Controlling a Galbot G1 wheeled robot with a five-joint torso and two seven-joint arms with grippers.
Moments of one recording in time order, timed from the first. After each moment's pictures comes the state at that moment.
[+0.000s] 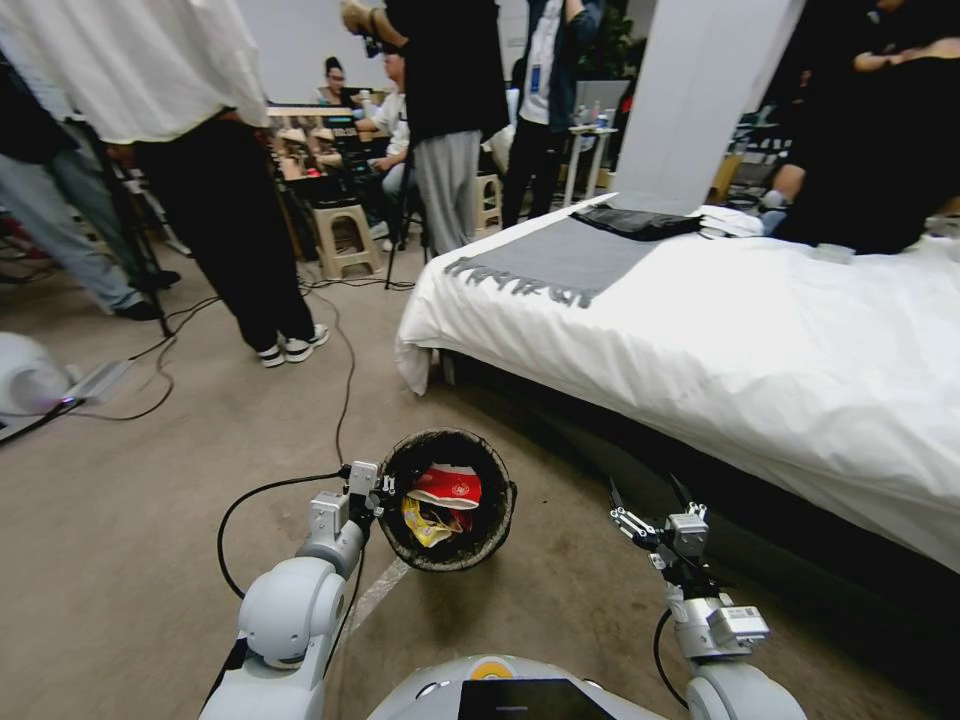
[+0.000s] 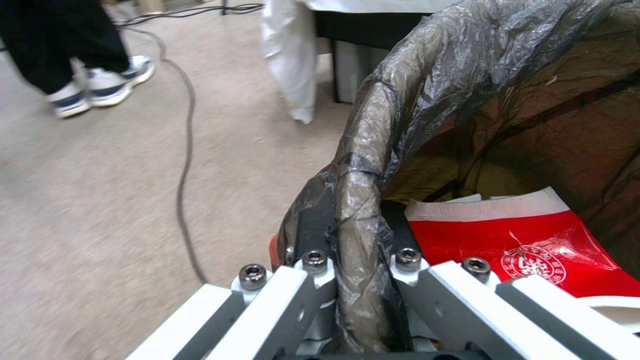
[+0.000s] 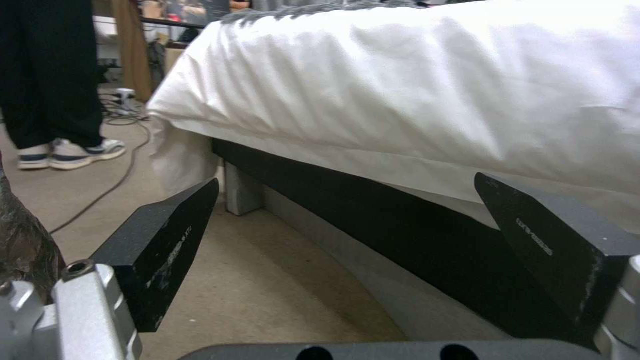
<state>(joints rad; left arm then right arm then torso) 1.50 -1.42 -0.54 -2.31 -0.03 0.67 0.13 -1.89 1.43 0.64 2.28 0.10 0.17 -0.01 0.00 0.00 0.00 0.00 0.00</state>
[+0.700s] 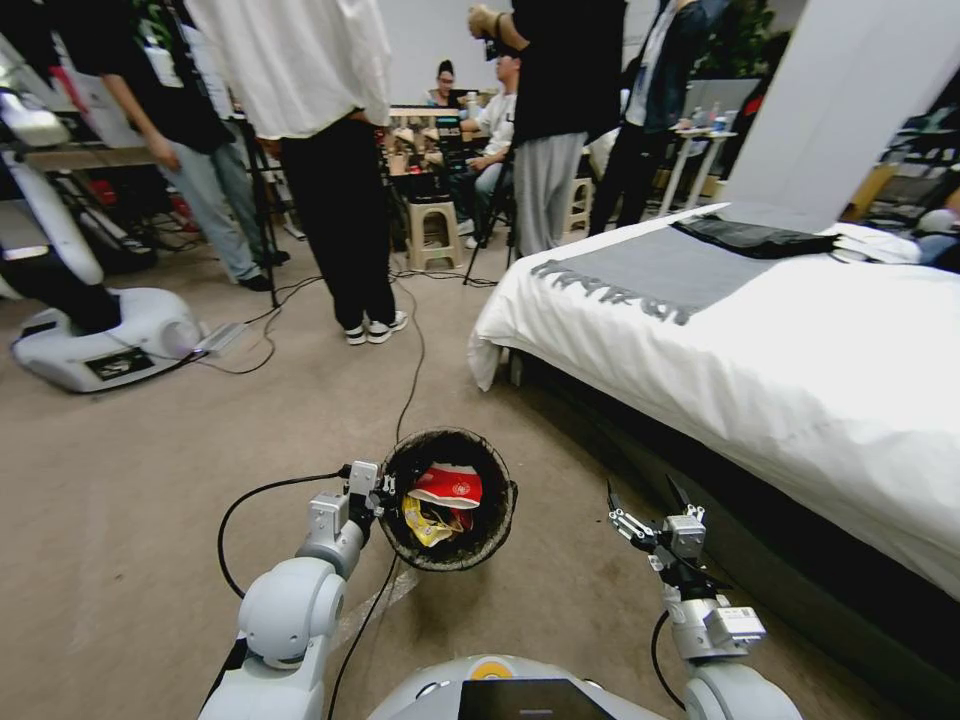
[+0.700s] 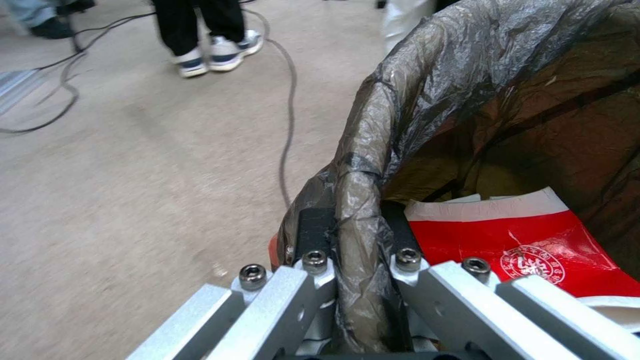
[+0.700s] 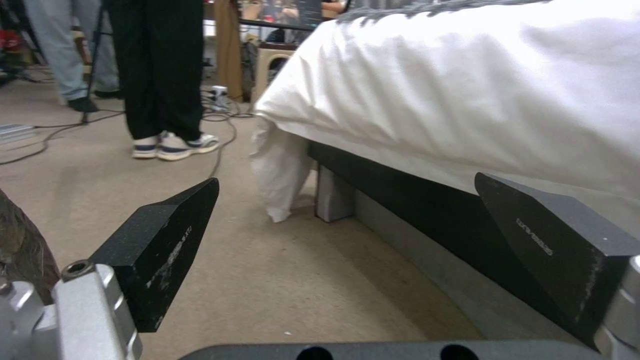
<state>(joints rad) 1.50 -1.41 -0.54 -2.31 -0.04 0.66 0.14 -1.89 1.43 0.65 2.27 0.10 0.16 0.00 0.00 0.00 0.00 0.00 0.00</state>
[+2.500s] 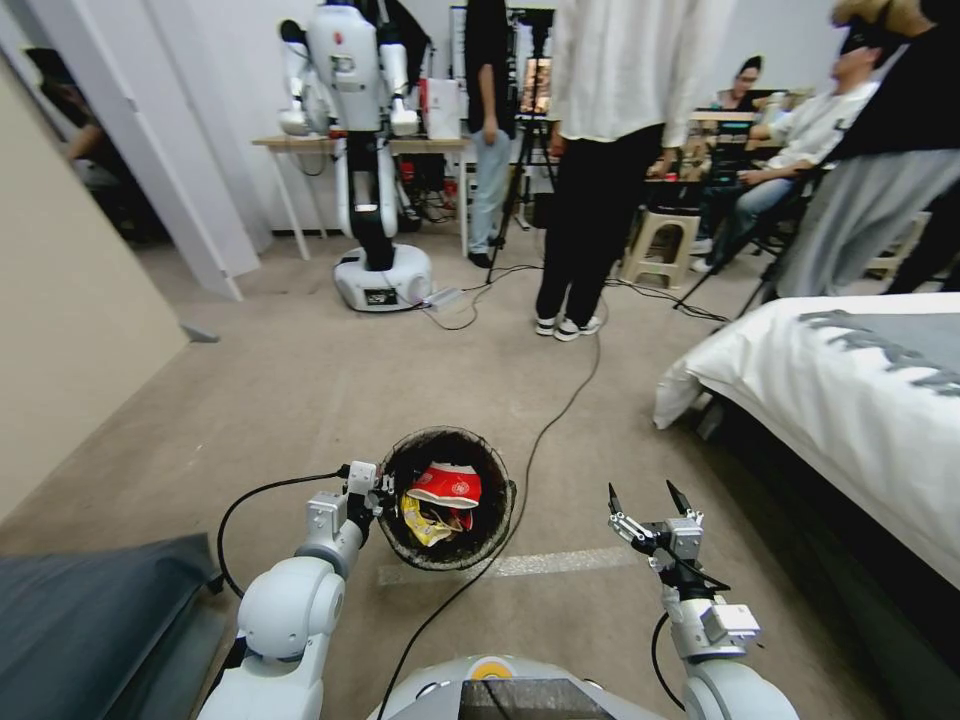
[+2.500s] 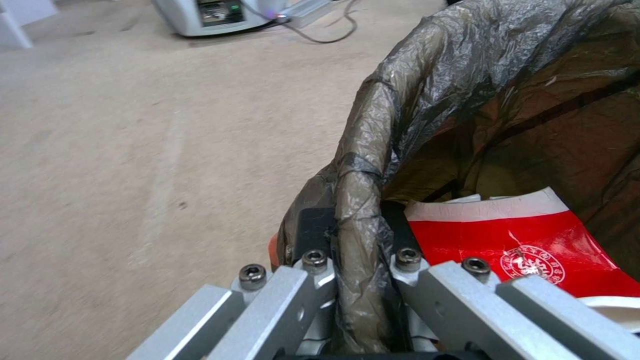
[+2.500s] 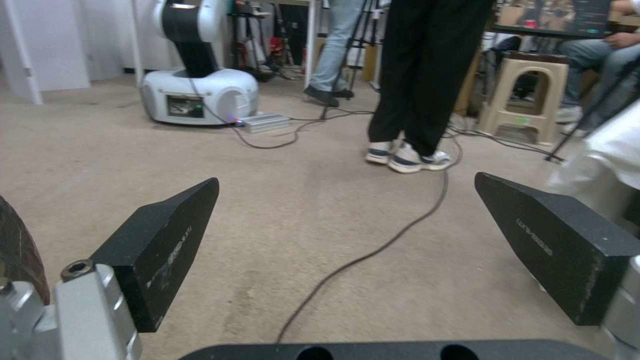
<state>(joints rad) 1.49 -1.42 -0.55 -2.30 -0.05 0.66 0.13 -1.88 1.43 0.65 2.24 0.11 0.15 0.00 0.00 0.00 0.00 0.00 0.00</state>
